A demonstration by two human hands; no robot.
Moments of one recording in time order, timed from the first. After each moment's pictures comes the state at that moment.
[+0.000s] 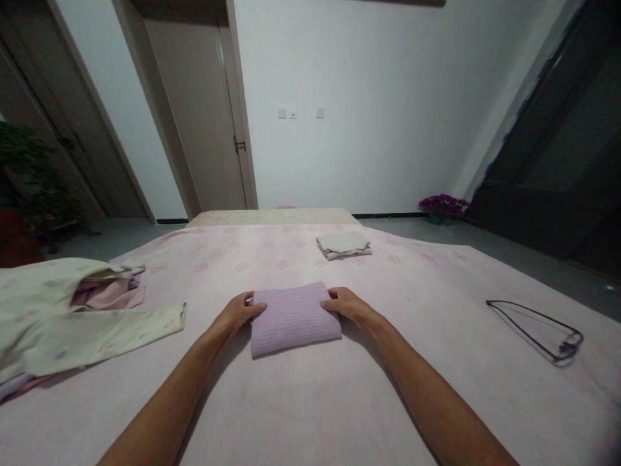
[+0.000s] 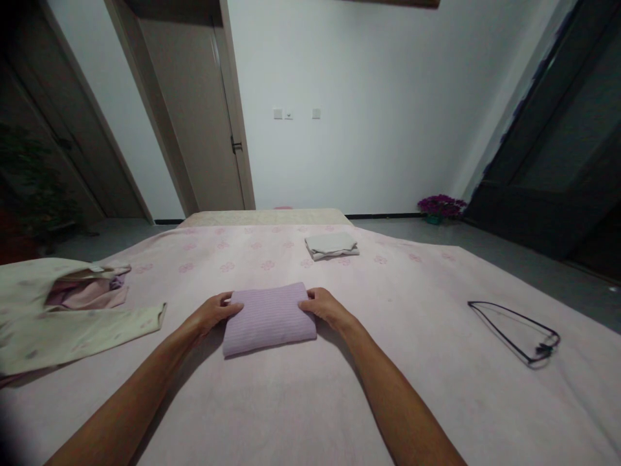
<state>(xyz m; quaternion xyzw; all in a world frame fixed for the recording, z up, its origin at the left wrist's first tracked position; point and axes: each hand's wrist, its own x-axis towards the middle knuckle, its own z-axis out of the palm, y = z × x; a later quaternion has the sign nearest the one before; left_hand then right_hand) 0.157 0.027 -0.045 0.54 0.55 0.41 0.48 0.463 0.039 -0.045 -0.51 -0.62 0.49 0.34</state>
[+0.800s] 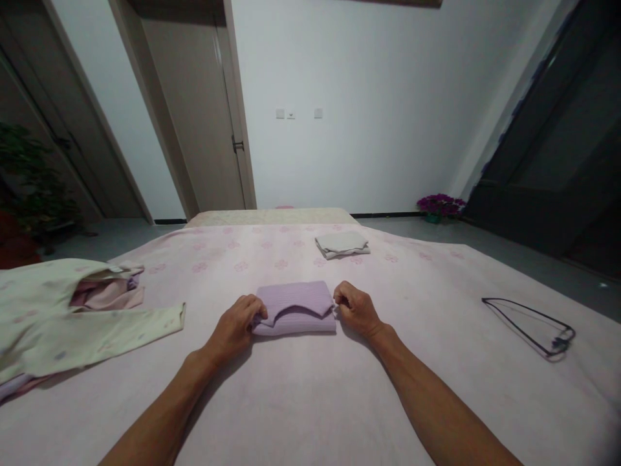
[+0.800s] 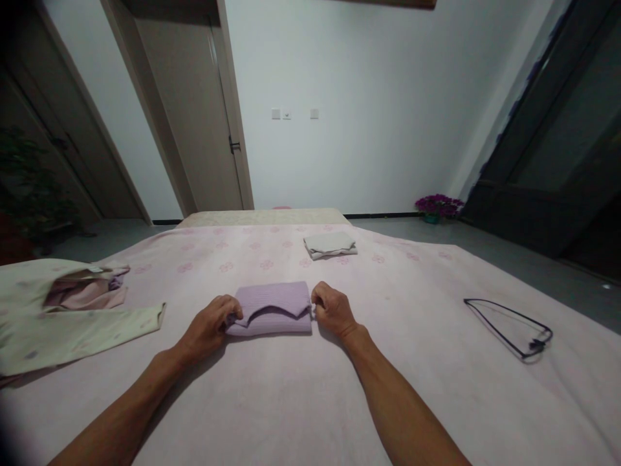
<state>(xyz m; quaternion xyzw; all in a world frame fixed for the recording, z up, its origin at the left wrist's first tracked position) 0.149 -0.007 -0.045 0.85 0.42 0.31 0.11 0.489 0.016 -0.055 -0.48 -0.78 0.09 0.39</state>
